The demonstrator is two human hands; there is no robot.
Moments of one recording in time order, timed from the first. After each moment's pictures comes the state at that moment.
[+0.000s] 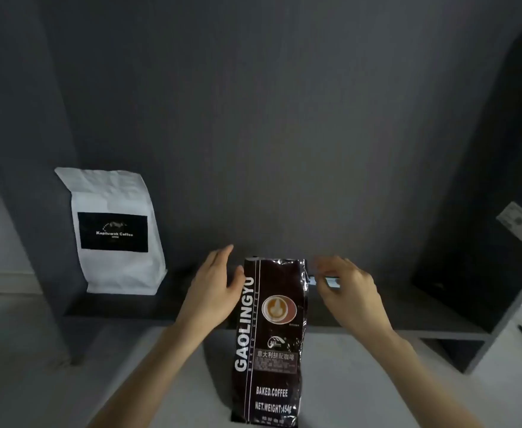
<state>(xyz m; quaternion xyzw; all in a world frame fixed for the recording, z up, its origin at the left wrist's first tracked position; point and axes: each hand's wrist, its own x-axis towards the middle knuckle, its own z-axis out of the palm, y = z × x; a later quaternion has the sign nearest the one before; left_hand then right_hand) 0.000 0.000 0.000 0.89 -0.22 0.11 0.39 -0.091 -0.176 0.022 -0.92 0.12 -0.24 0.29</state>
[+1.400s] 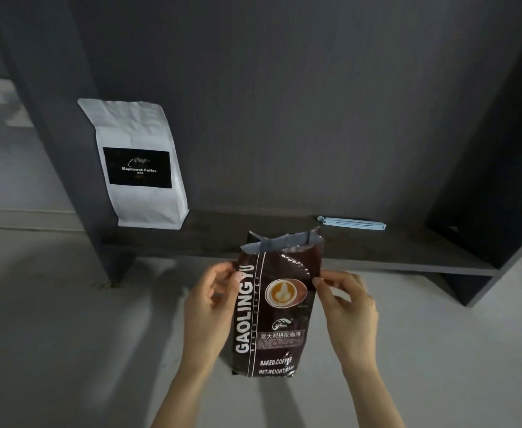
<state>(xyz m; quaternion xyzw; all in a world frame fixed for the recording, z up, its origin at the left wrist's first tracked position) -0.099 0.047 -0.069 0.74 -0.11 0.11 0.66 -0.156 -0.111 -0.062 -0.74 0.18 -0.31 0.56</state>
